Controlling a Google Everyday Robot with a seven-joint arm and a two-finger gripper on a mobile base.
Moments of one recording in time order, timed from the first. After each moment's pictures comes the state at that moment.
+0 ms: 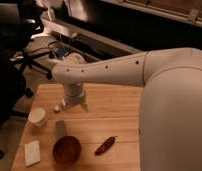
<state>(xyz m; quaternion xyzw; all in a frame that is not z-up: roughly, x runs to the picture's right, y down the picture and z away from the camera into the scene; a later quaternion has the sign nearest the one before) -0.104 0.103 0.703 -0.26 0.23 0.64 0.68</state>
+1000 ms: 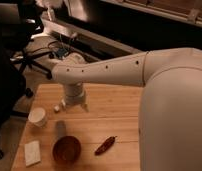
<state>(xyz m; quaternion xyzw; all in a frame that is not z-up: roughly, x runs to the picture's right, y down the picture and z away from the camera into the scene) -0.104 0.103 0.703 -0.26 0.23 0.64 0.68</state>
